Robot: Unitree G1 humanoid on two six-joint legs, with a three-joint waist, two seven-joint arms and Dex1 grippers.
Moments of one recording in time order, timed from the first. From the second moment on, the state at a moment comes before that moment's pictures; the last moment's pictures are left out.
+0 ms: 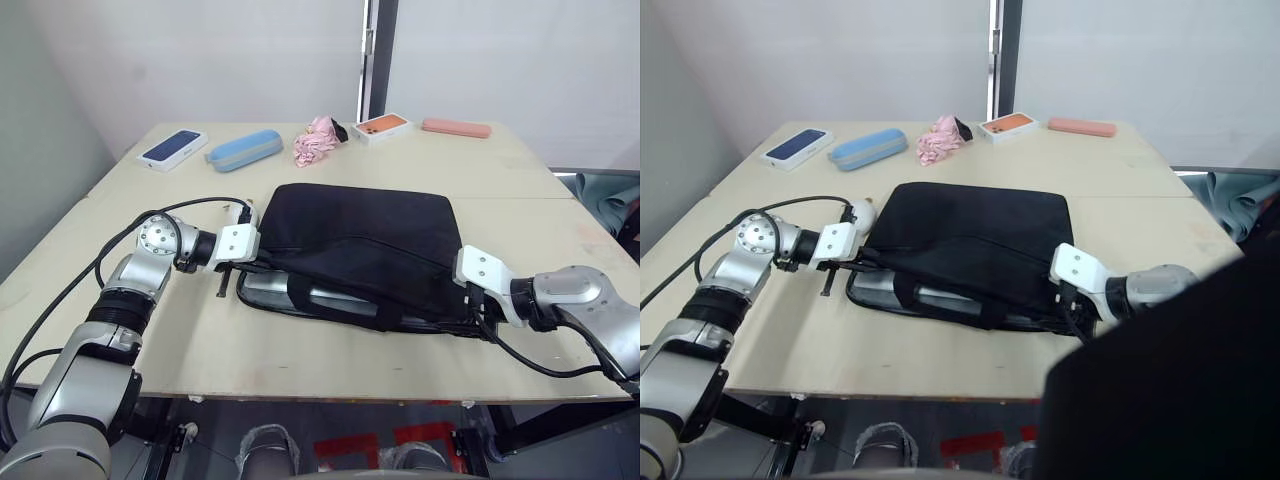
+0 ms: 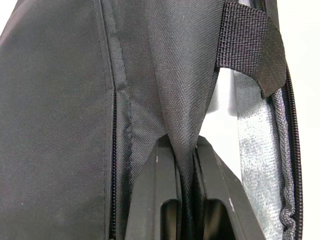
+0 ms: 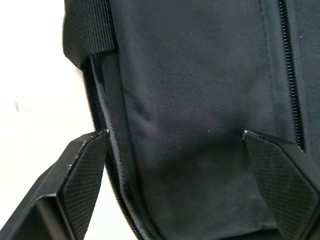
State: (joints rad) left arm -0.70 0.68 -0.18 0.59 -0.06 -0.39 -1.44; right arm -0.22 -0.95 0.11 -0.32 0.23 0.54 0.99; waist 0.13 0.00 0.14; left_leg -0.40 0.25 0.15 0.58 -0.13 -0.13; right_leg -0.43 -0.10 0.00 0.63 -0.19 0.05
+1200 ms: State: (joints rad) left arm -0.56 0.82 -0.16 0.40 -0.03 -0.36 -1.31; right arm -0.56 -0.88 0.32 -0.11 0.10 0.49 1.16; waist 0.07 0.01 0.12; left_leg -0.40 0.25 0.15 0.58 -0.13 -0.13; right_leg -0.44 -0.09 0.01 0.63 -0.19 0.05
